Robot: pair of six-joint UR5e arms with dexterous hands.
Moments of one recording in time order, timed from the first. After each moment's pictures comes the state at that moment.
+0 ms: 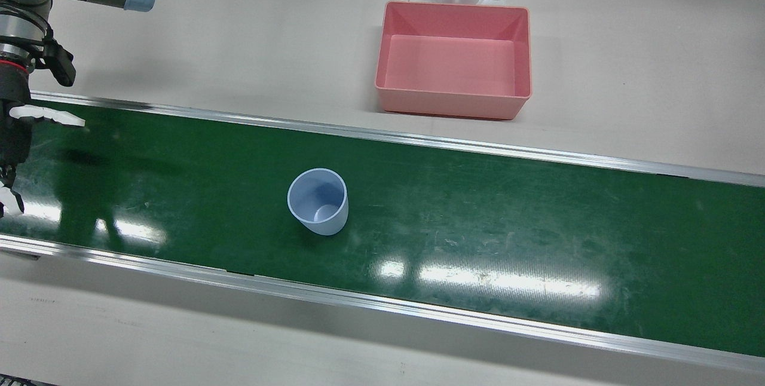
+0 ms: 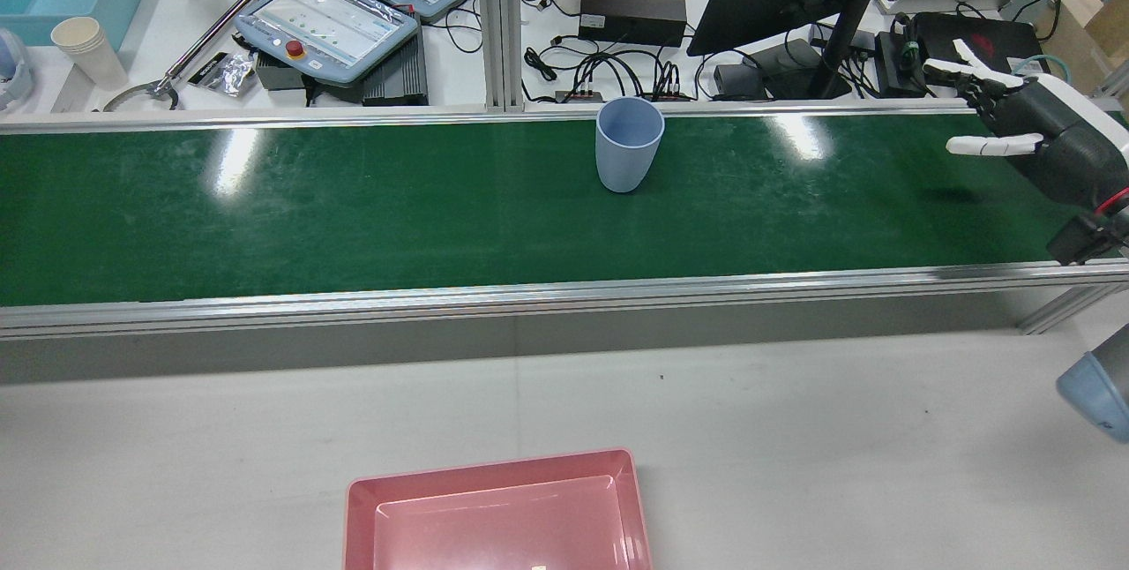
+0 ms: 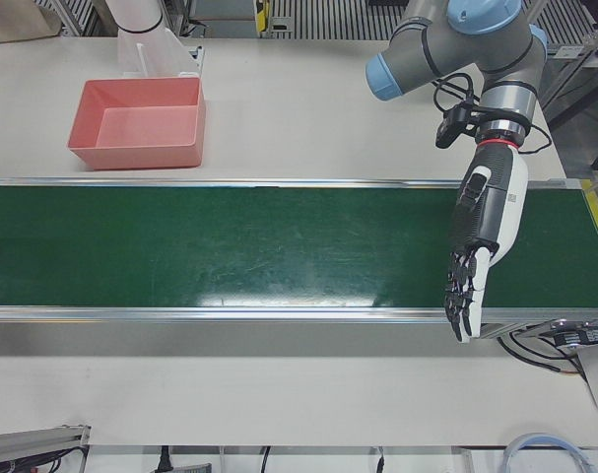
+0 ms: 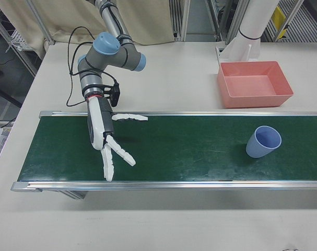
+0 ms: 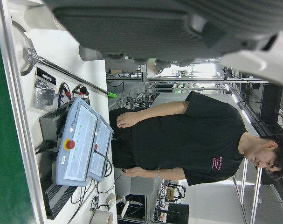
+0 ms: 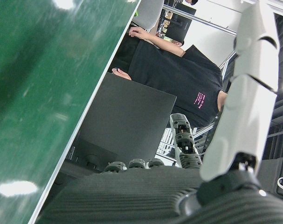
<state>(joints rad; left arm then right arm) -1.43 -1.75 -1.74 0.31 1.79 -0.01 1.15 -1.57 1.72 -3.08 -1.38 -0.41</state>
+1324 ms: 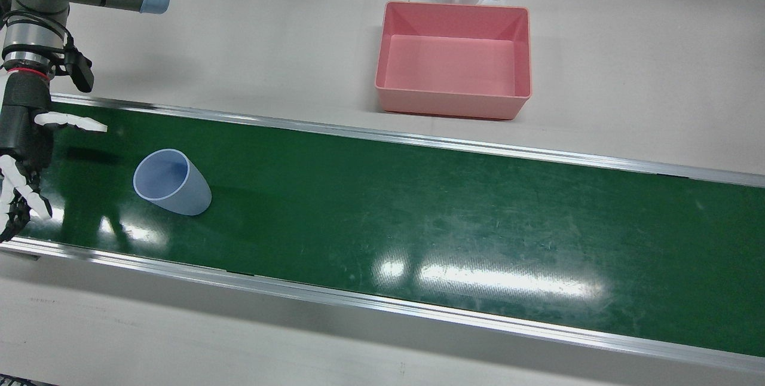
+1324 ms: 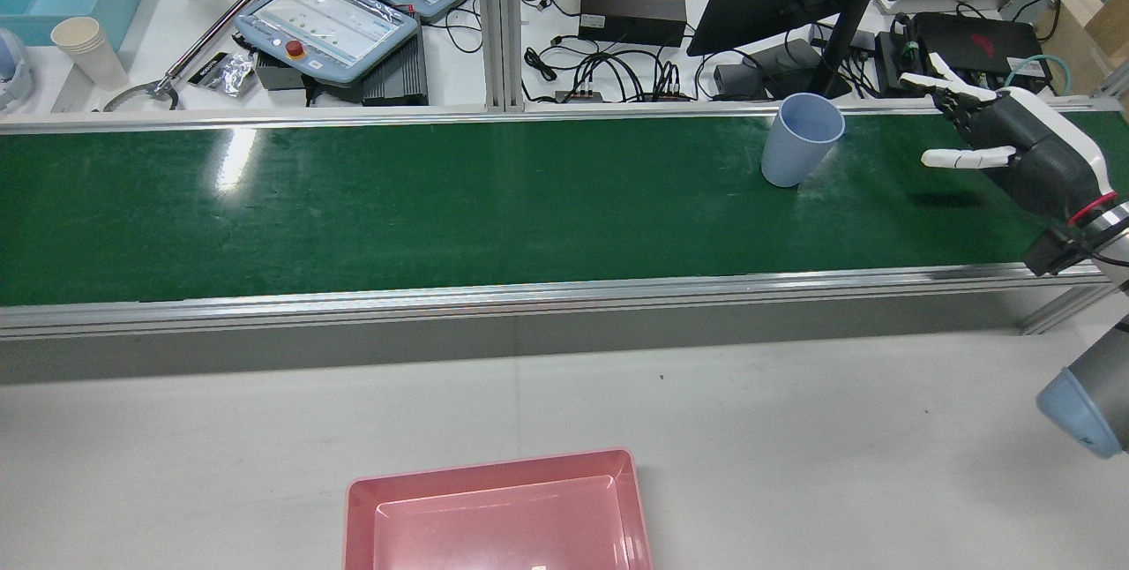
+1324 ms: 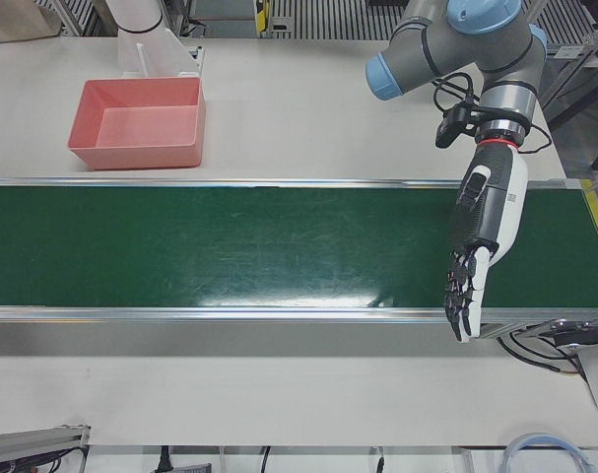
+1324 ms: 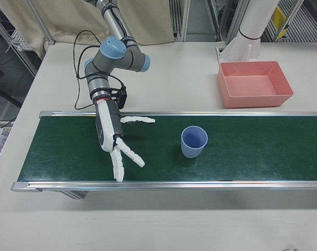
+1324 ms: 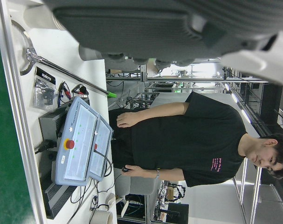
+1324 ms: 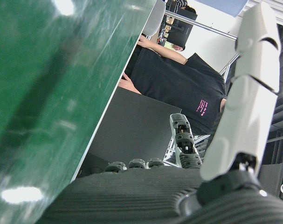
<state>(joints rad) -1.43 -1.75 -1.74 0.31 1.79 -0.01 1.09 -1.57 1.72 -3.08 -1.34 -0.42</state>
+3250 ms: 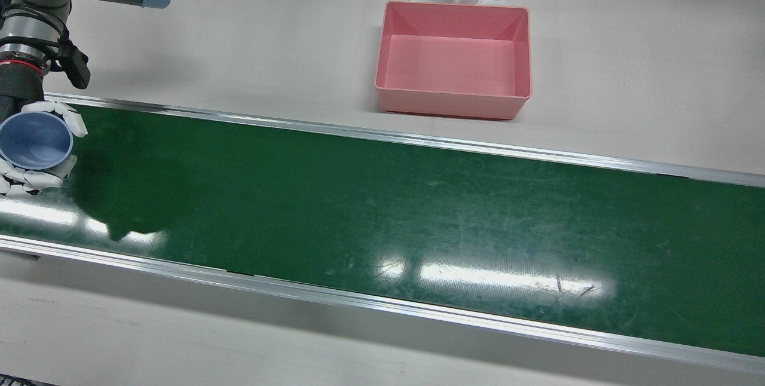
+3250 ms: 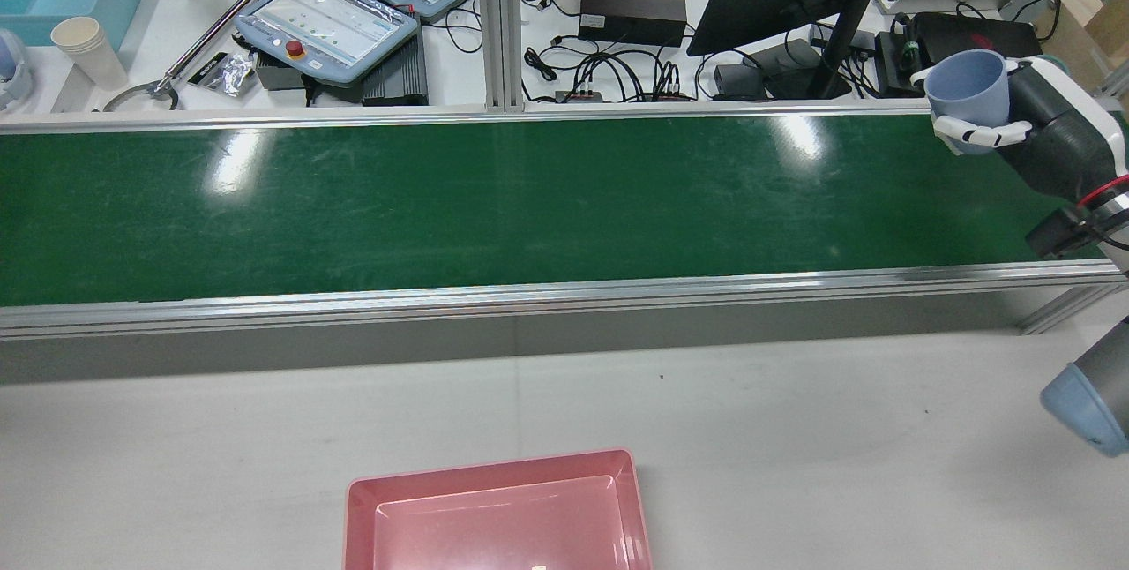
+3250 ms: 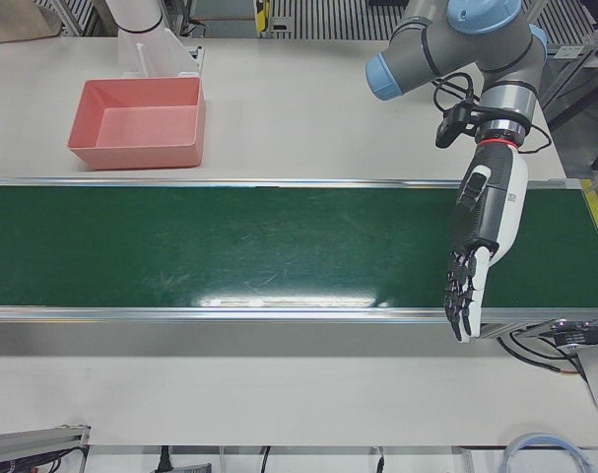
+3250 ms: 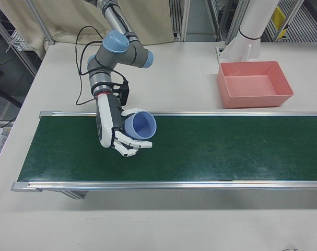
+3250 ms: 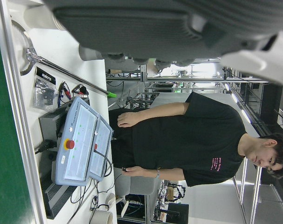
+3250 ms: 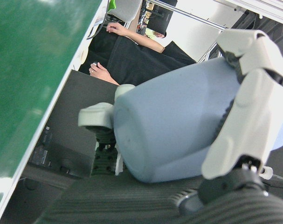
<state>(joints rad) -1.43 -1.75 -1.74 0.31 1.79 -0.01 1.10 -1.57 1.79 -3.10 -1.28 -0.41</state>
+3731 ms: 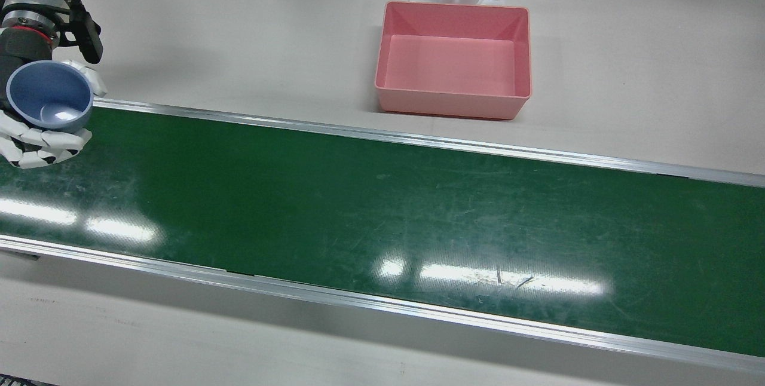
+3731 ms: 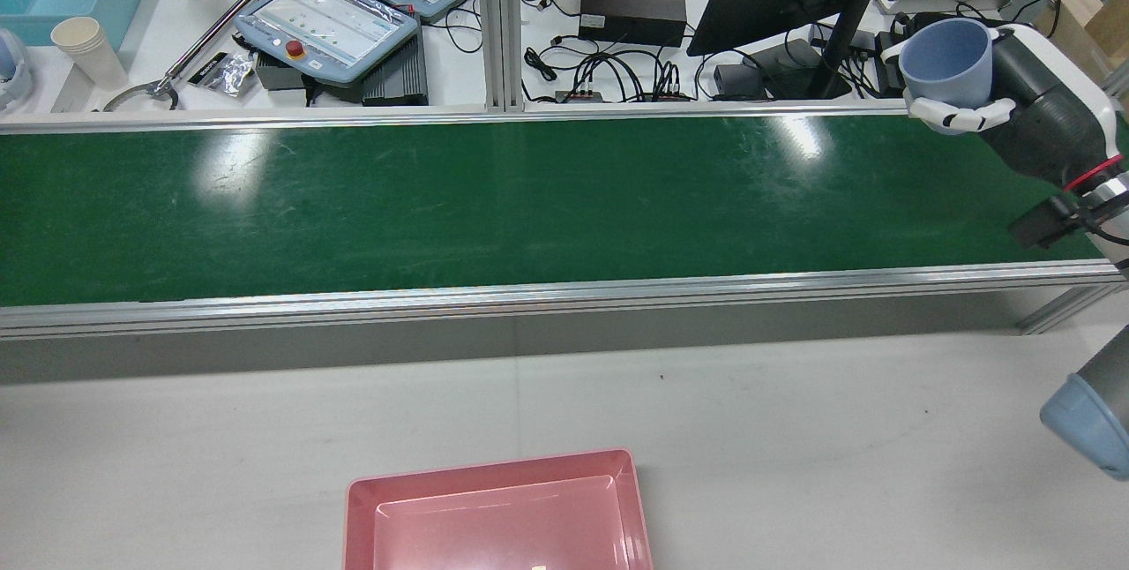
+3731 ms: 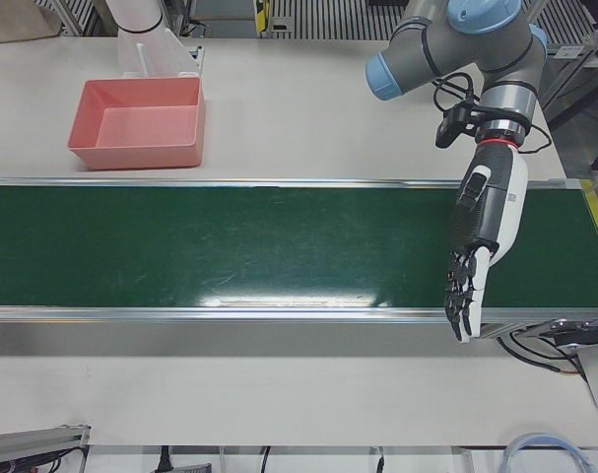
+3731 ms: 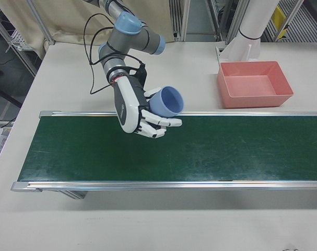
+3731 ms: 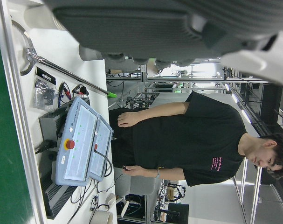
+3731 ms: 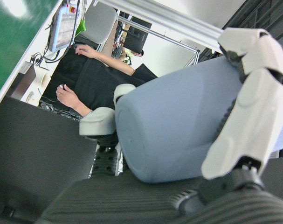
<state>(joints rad) -1.43 -1.75 -1.74 0.31 1.79 -0.01 1.07 -1.57 1.98 -3.17 -1.28 -0.46</state>
